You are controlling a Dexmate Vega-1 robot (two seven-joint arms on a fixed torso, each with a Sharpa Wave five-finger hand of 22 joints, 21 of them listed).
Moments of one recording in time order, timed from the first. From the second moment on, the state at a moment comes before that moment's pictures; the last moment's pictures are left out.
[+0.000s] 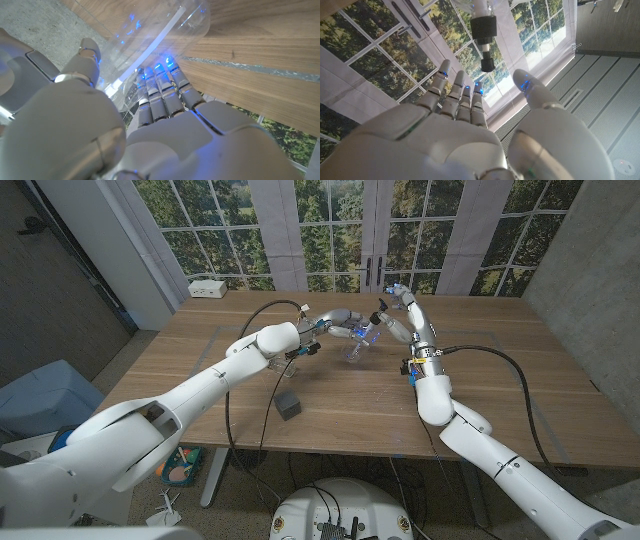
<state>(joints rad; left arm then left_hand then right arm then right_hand) 0.44 0.47 0.79 -1.26 0.01 -0.29 -0.25 0.83 -0.05 0.49 -0.20 0.17 0.48 0.05 0.46 0.28 0.67 -0.04 0.20 0.21 0.61 -0.06 0.18 0.17 0.43 -0.01 0.50 0.20 -1.02 -0.52 -0.47 -1.70 -0.31 0.27 -0.67 0.52 -0.14 0.80 -0.14 0.56 0.29 0.08 0.30 0.34 0.20 0.01 0.21 0.51 0.28 0.01 0.31 0.84 0.22 0.10 0.80 0.18</state>
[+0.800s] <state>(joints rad) 0.52 0.45 0.74 -1.24 -0.05 -0.34 -0.12 0.83 -0.05 0.48 -0.20 0.17 0.48 0.05 0.43 0.28 0.64 -0.07 0.19 0.21 0.57 -0.05 0.18 0.17 0.38 0.02 0.50 0.20 -1.02 -0.48 -0.42 -1.64 -0.04 0.43 -0.53 0.32 -0.10 0.60 -0.08 0.31 0.31 0.04 0.24 0.25 0.16 0.02 0.20 0.46 0.21 0.02 0.29 0.81 0.17 0.14 0.75 0.18</state>
